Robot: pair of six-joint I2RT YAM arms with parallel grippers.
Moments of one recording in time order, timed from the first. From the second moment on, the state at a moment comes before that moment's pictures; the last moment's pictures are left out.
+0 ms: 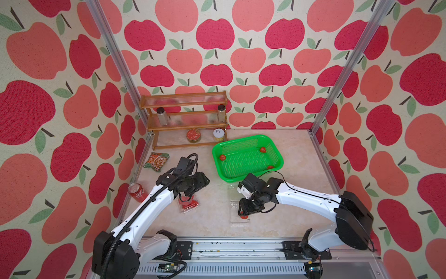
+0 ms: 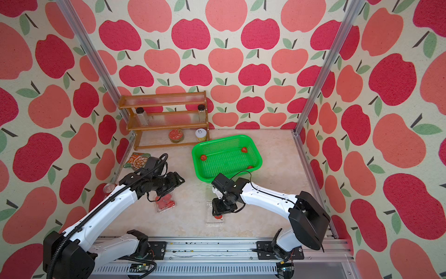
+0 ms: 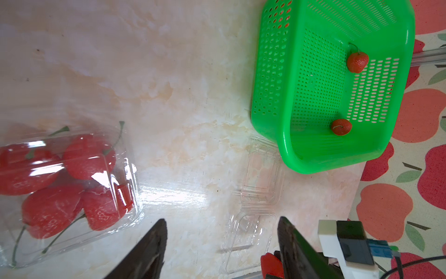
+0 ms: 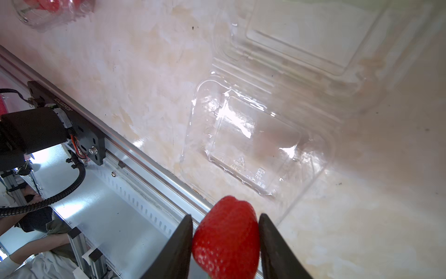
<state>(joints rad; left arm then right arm) -0.40 1.13 0.90 -0.78 0.20 -0.87 1.01 1.50 0.97 -0.74 -0.35 0.60</state>
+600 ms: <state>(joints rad) -0.40 1.16 0.91 -0.79 0.19 -0.87 0.79 1.56 1.43 -0.79 -0.30 0.48</state>
